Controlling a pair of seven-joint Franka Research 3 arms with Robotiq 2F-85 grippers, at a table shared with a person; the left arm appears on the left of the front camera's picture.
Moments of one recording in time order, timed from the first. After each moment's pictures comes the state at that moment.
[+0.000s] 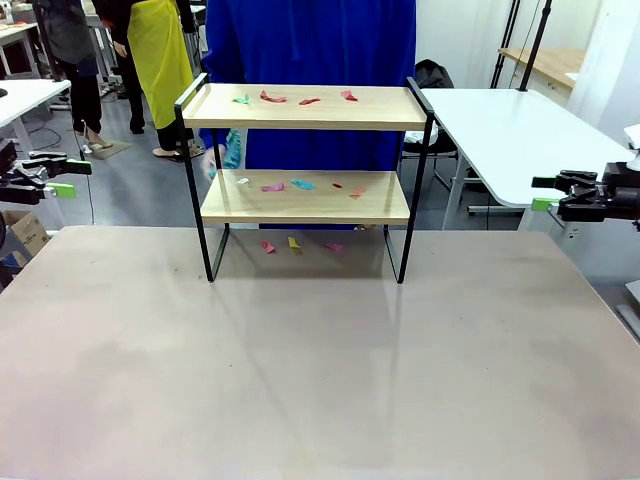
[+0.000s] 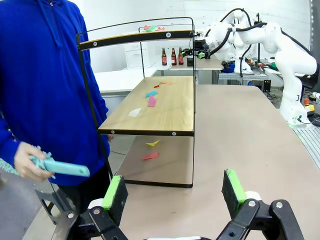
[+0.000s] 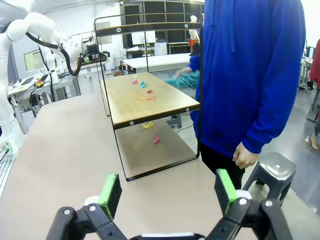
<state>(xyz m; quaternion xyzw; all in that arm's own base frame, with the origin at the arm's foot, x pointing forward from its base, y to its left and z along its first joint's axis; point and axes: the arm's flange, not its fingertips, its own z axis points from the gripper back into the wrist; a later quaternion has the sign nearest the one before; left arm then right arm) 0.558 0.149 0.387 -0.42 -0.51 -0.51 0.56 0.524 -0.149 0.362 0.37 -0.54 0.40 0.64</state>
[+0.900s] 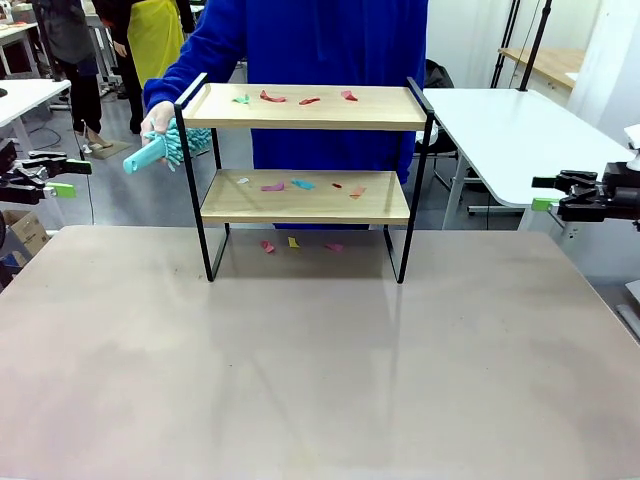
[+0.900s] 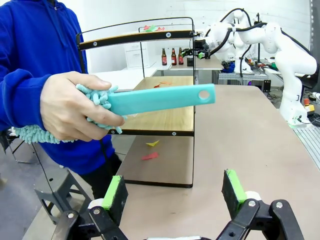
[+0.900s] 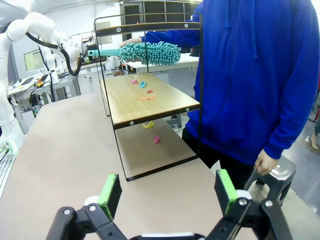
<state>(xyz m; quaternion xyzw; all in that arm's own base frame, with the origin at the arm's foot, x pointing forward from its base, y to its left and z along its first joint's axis) 0.558 0.149 0.387 -0.42 -0.51 -0.51 0.56 0.524 -0.149 0.362 0.37 -0.54 0.40 0.64</state>
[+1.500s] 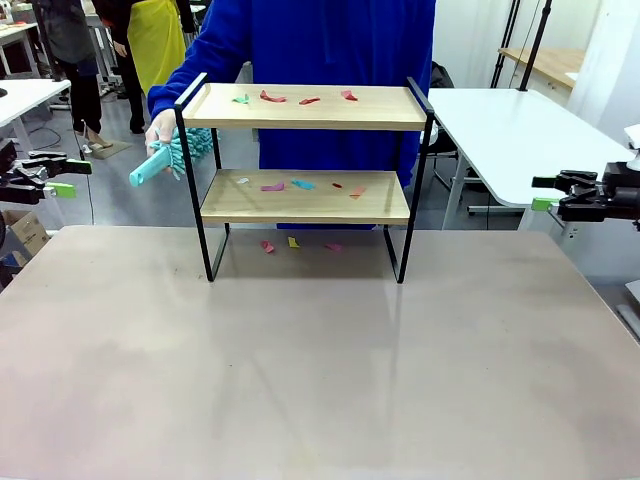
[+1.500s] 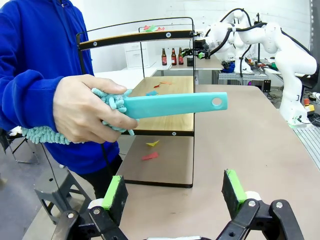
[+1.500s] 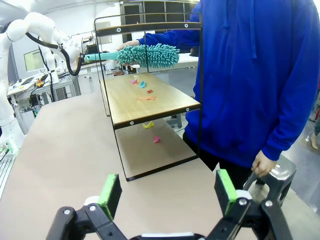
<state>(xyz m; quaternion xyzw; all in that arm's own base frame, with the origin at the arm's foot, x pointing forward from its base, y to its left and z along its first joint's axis) 0.558 0.149 0.387 -0.42 -0.51 -0.51 0.56 0.524 -0.149 0.362 0.37 -0.54 0.40 0.64</state>
